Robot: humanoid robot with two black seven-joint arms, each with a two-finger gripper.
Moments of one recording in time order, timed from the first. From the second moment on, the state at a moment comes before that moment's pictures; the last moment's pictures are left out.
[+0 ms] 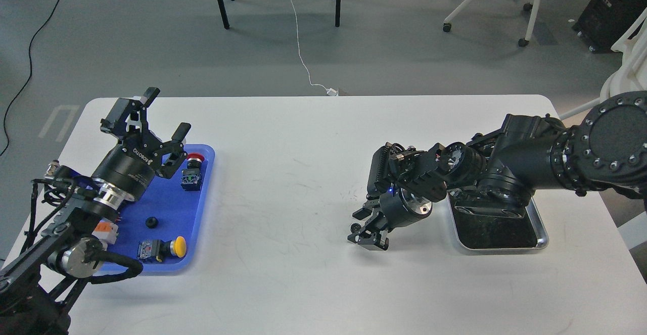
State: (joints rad) left arm -0.17 0.41 -1.15 -1.22 0.61 -0.33 -0.41; right arm 1.46 -0.03 -0.95 0.99 -1.32 -0.09 0.49
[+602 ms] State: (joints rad) left arm -0.17 0.40 -1.15 -1.22 0.61 -0.33 -0.41; right arm 1.49 -0.04 -0.94 1.00 -1.32 -0.09 0.49
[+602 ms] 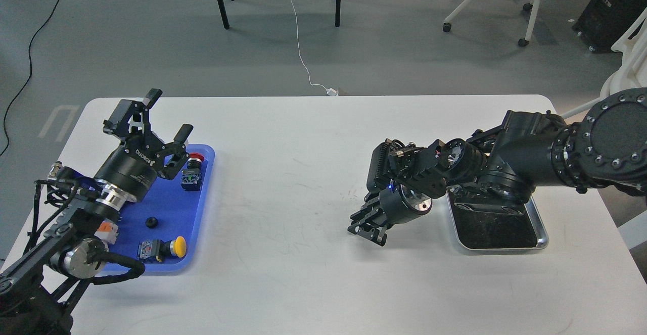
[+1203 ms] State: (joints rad) left arm -0.17 0.39 -1.14 -1.22 0.61 -0.33 -0.41; right arm 1.52 -0.43 -1.04 0.90 -1.38 -0.09 0.49
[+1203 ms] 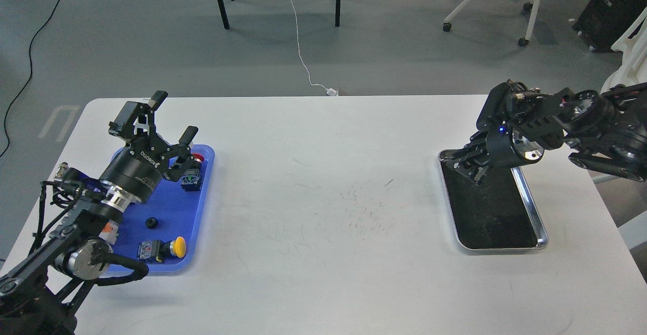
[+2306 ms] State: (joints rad) left arm -0.18 0.41 -1.14 -1.22 0.61 -0.33 -0.41; right arm 1.39 -0.51 -0.82 0.89 -1.35 -0.09 0.49
